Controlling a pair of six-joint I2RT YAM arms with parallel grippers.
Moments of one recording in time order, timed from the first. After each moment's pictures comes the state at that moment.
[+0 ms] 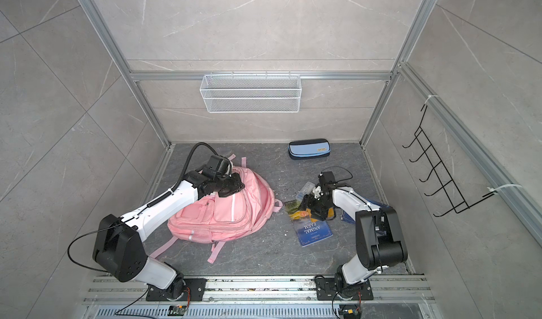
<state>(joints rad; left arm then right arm) -0.55 1.53 1.21 -0.60 0.18 -0.74 0.12 1.59 0.94 -0.68 -0.42 0.46</state>
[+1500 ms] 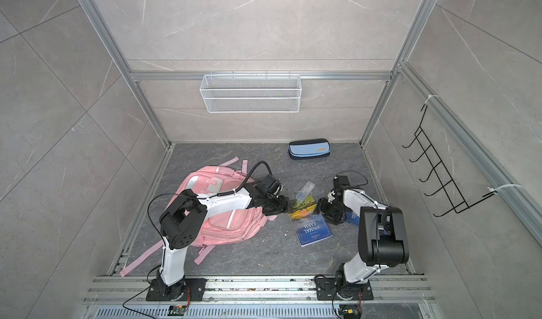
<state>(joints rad) -0.88 2.04 1.41 -0.38 0.35 -0.82 -0.05 1.62 0.88 -0.71 -0.38 0.37</state>
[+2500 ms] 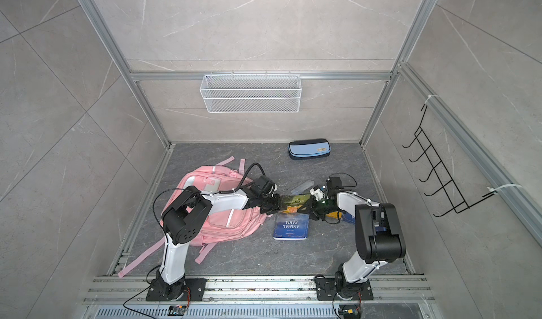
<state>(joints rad) -0.82 2.07 1.30 -0.17 0.41 -0.90 0.03 1.61 0.82 -0.53 -0.83 0.38</state>
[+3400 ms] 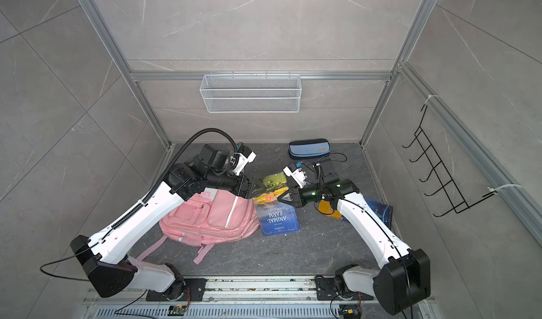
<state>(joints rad) -0.74 1.42 1.56 -0.91 0.44 -0.27 0.34 1.27 1.10 -0.70 -0.95 0.00</state>
